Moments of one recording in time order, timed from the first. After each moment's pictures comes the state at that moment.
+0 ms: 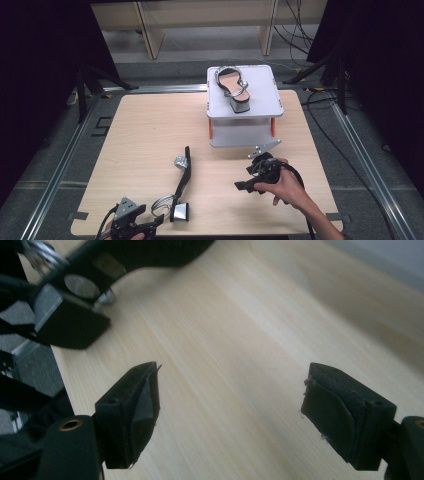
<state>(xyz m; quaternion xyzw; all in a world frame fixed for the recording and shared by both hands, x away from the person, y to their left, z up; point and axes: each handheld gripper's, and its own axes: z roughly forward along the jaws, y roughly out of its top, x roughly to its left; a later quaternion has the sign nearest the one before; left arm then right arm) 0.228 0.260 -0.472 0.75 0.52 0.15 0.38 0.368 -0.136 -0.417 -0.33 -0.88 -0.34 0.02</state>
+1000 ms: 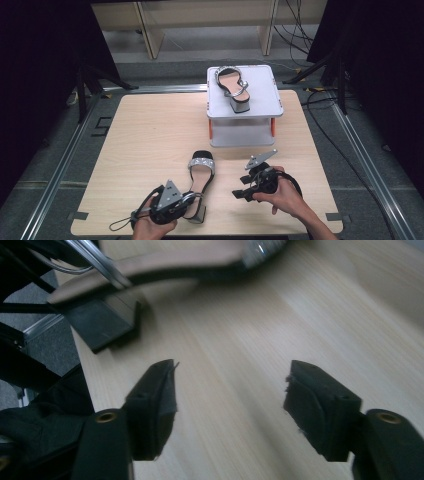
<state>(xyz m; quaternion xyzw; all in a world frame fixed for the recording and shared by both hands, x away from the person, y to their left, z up) 0.269 0.158 -0.443 0.84 0.31 0.17 0.42 0.349 -0.127 -0.426 -0.28 -0.90 -0.35 0.02</state>
